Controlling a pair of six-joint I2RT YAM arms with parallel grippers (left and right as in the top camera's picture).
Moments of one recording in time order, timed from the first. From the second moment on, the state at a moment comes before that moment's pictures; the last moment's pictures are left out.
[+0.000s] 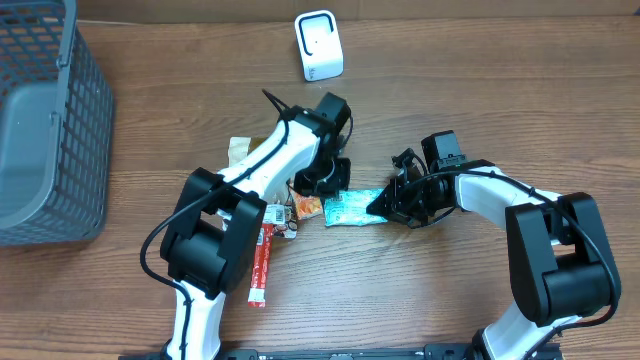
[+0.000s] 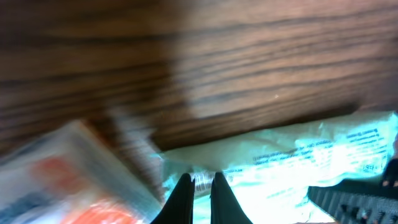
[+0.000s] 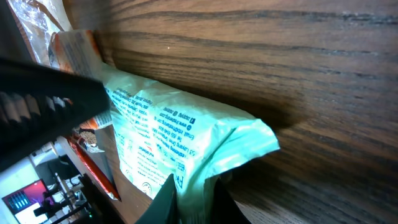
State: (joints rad) left arm -0.53 2.13 1.58 -0.99 0.26 -0.42; right arm 0.20 1.84 0.89 -0.45 -0.75 0.34
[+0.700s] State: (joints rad) left arm -0.05 1.86 1.83 -1.33 -0.05 -0.39; right arm 0.20 1.84 0.89 -0.45 -0.75 0.33
